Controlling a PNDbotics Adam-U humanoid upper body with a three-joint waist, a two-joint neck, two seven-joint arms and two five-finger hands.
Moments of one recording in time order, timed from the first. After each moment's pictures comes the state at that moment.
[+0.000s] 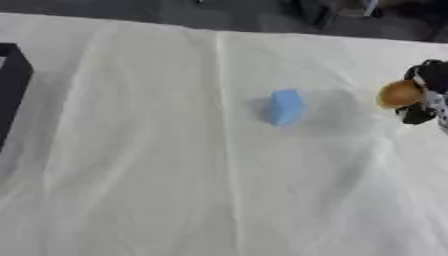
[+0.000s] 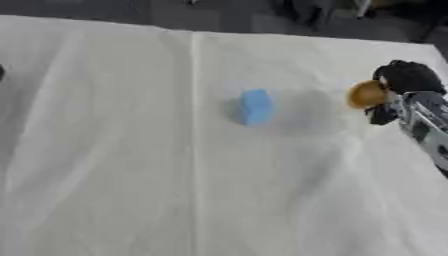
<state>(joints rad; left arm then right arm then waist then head) -0.33 0.52 -0.19 -1.98 0.32 0.17 0.61 0.03 -1.08 -0.25 -1.80 0.77 0.54 0.19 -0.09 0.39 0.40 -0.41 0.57</state>
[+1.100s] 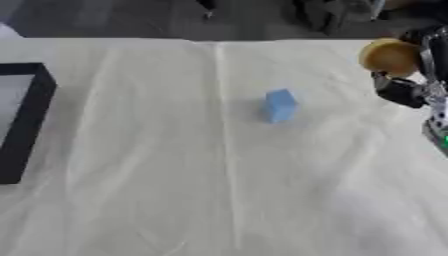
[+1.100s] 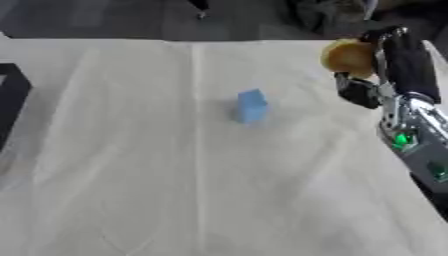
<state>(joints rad) -0.33 0.62 -0.19 -1.98 0.37 0.27 0.61 -0.16 -0.80 -0.04 -1.98 0.57 0.53 -0.30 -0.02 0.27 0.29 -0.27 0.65</state>
